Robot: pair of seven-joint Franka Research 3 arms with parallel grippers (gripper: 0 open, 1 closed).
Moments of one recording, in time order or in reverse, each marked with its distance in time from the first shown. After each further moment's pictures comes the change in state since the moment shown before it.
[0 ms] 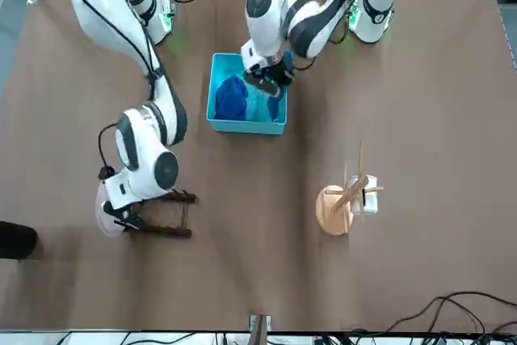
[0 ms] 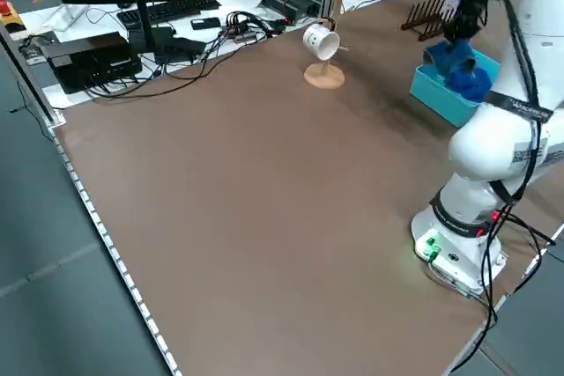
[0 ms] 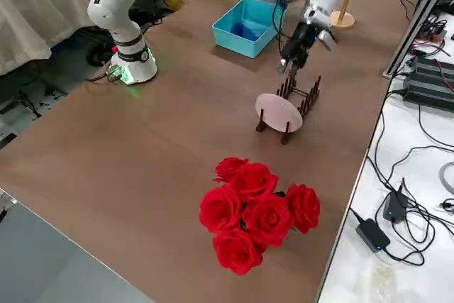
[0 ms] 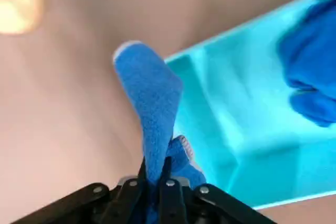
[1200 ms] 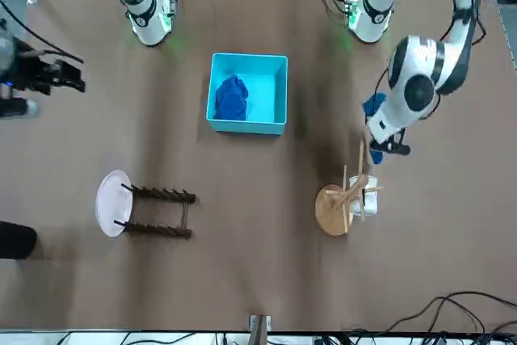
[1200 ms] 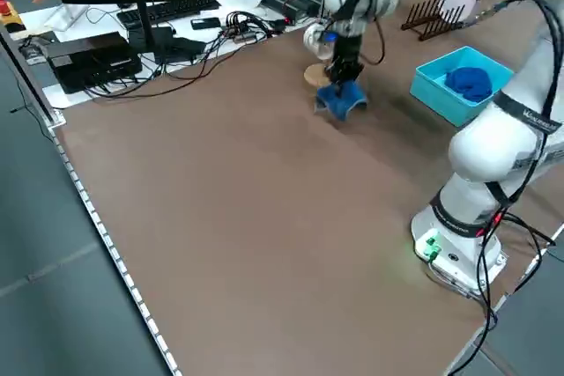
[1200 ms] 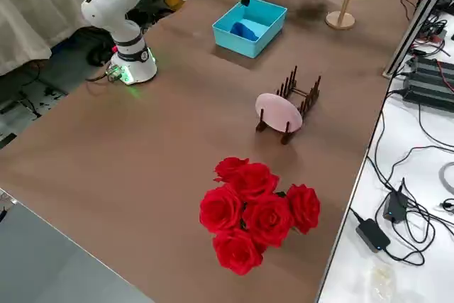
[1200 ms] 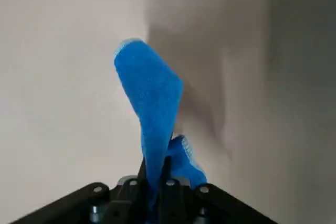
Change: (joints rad) left arm 0.045 -0.049 0.741 -0.448 -0.159 0.422 0.536; right arm -0.258 -0.481 0.015 -0.092 0.653 -0.221 -0.663
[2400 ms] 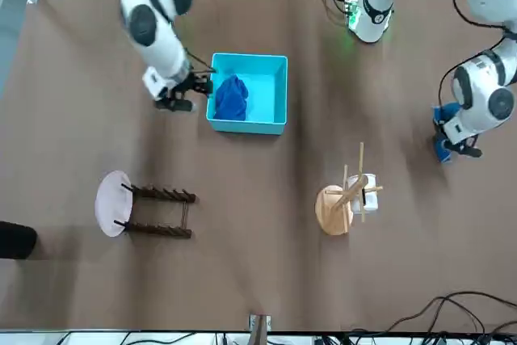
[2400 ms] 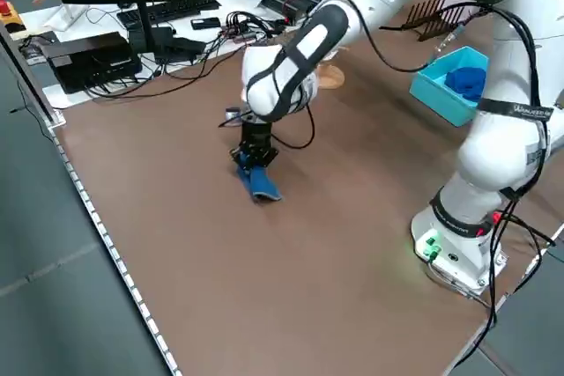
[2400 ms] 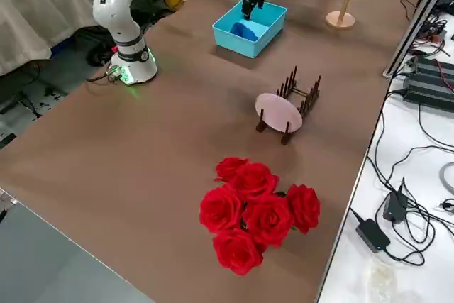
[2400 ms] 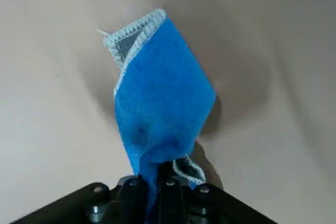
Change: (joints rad) left arm 0.222 0.226 0.398 -0.026 0.071 0.358 0.669; right arm 0.530 -0.117 0.012 -0.795 0.135 0.852 0.686
